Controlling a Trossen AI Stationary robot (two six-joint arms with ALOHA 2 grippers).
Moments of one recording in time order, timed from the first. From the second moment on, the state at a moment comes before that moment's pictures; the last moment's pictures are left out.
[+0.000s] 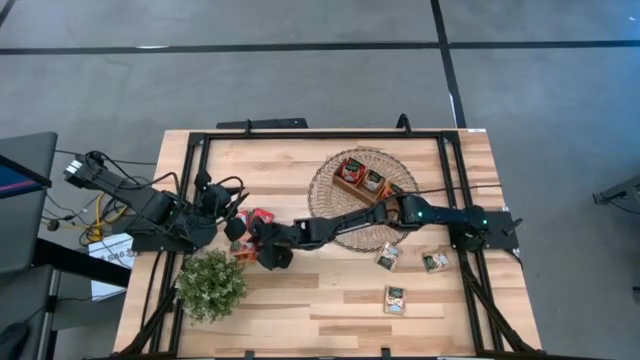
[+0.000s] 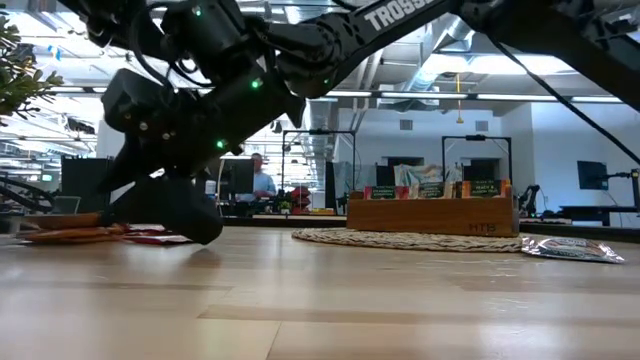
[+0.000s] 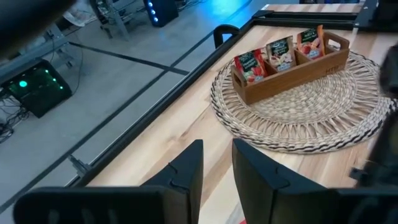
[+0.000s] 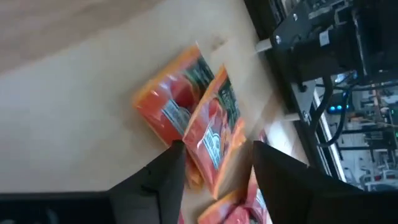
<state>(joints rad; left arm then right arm) -0.46 0.84 0.75 -0.71 -1.05 -0.55 0.12 2.57 2.03 -0.05 0.09 -1.07</state>
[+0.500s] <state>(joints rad) -0.46 0.84 0.75 -0.70 -1.05 -0.53 0.09 2.62 2.04 0.05 -0.03 -1.05</state>
